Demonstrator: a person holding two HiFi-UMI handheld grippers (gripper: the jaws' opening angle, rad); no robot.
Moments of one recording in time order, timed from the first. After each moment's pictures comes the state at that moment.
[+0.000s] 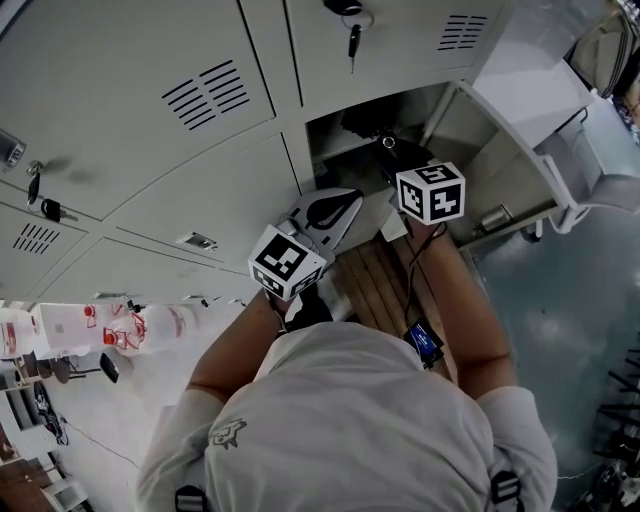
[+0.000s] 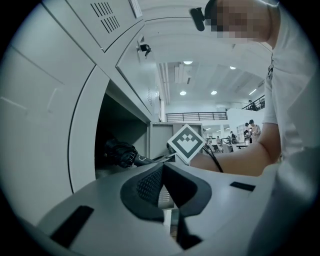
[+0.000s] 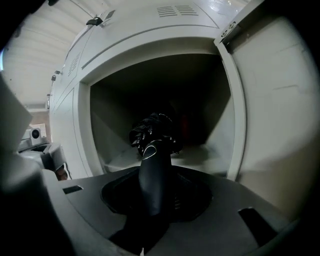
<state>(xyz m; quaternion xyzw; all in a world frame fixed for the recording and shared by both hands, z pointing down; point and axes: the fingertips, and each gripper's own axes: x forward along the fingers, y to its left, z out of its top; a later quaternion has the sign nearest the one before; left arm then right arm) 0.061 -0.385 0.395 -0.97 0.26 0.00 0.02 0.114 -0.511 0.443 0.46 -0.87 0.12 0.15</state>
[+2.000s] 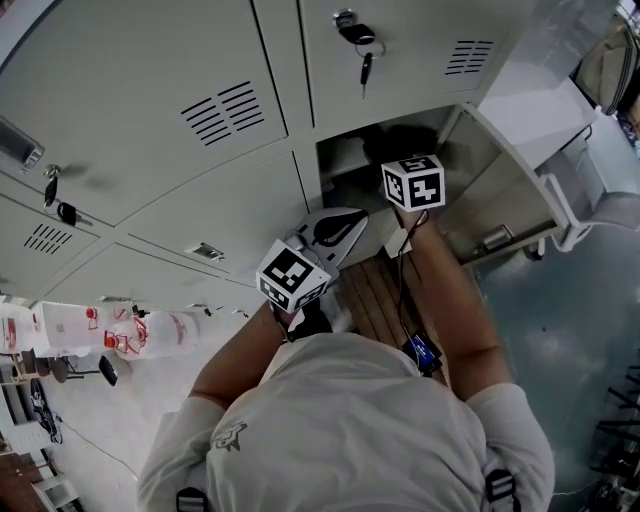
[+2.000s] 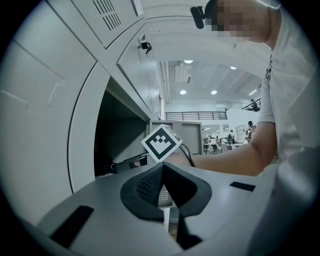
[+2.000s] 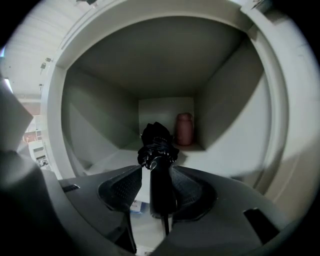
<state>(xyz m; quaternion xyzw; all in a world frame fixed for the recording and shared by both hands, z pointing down) 0.061 -0.384 0.400 -0.97 0.26 -0.01 0.01 0.095 -0.568 0.443 0.48 -0.86 0.09 0.17</state>
